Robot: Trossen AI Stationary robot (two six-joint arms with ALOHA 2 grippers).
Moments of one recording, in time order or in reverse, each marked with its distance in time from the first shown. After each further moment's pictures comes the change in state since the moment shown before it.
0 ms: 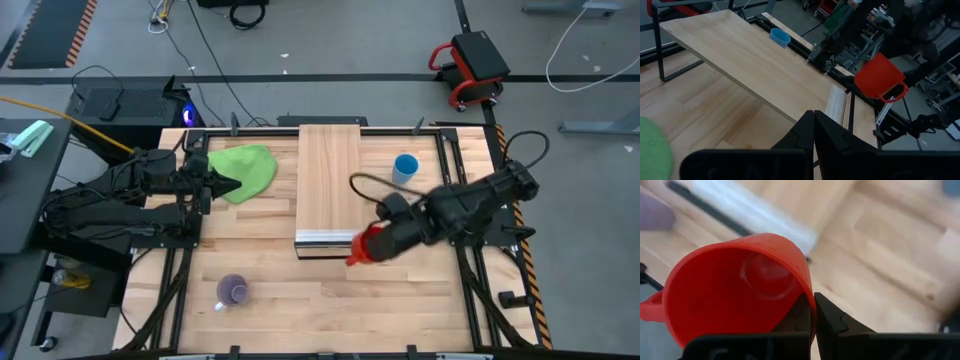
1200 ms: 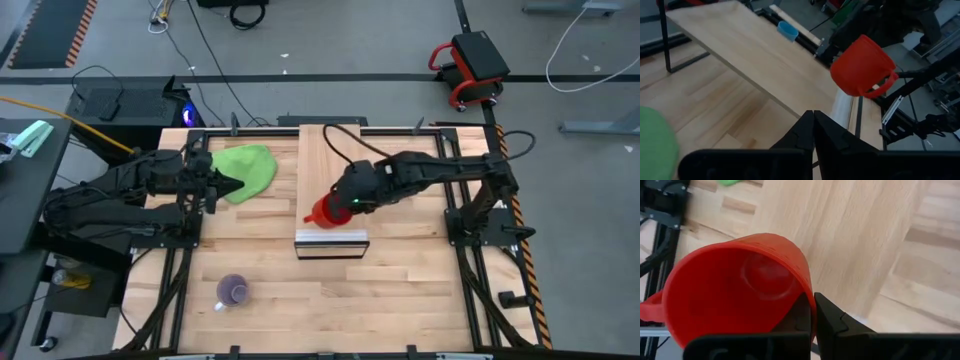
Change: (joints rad) left arm 0.000 0.044 0.000 -0.009 -0.015 -0.024; right arm -0.277 0.127 0.090 0.202 -0.044 -0.037
